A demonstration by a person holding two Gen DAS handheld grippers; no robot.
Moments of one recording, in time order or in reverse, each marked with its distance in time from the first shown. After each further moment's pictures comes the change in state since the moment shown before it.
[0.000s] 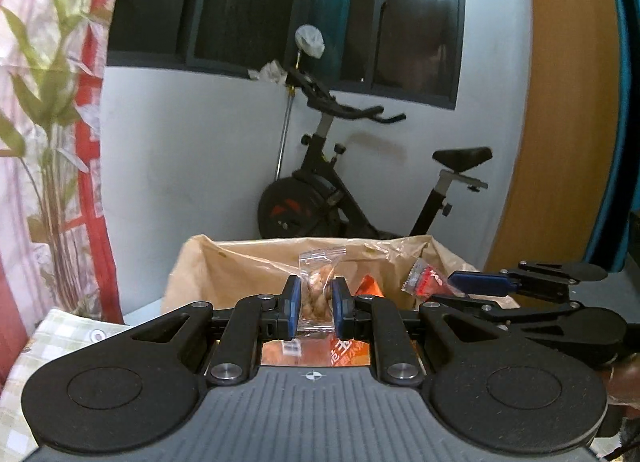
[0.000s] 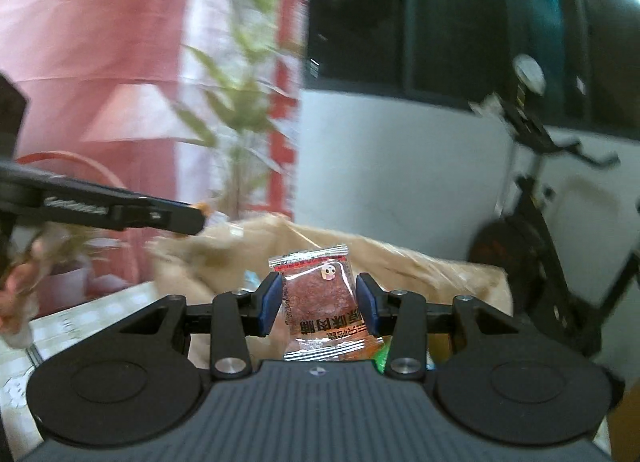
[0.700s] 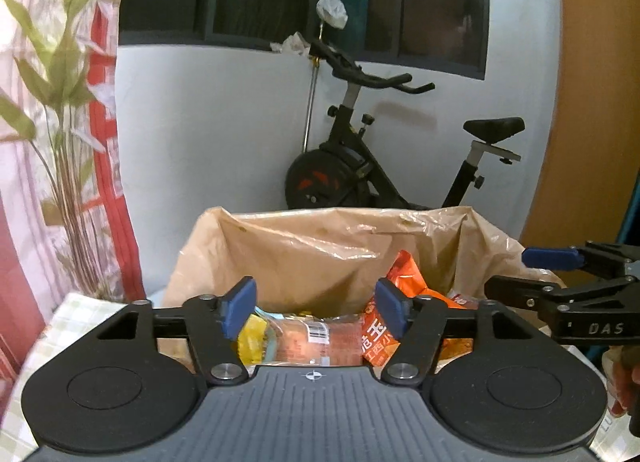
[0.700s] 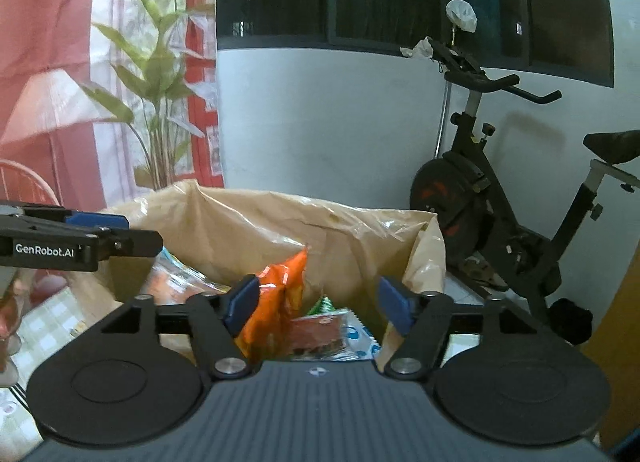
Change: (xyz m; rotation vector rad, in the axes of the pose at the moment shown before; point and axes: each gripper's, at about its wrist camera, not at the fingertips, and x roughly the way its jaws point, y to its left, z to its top) left arm 0.016 0.005 -0.005 0.022 0.065 0.097; right arm 0.009 -0.037 -0.008 0.117 0.109 -0.159
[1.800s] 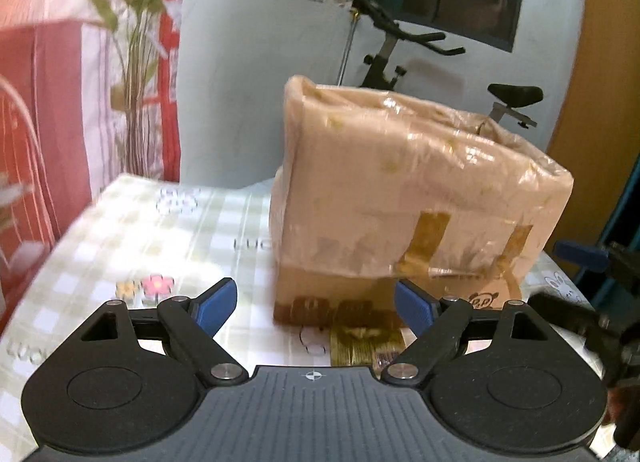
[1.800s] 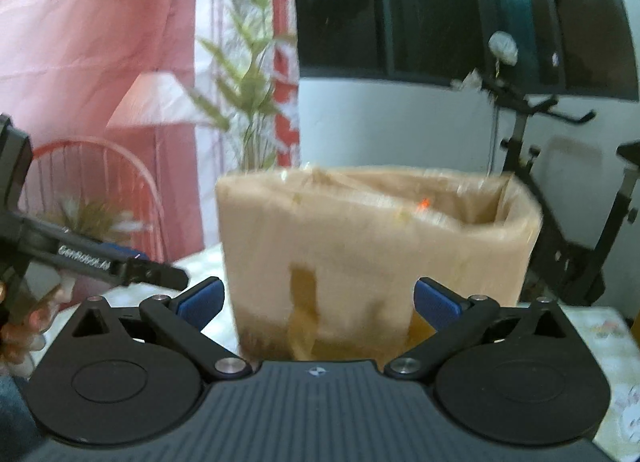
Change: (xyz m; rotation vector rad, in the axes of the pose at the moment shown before) left arm -0.085 0.045 -0.112 -0.140 0.154 0.034; right arm -0.072 0.087 -0.095 -0.039 -0.101 0.161
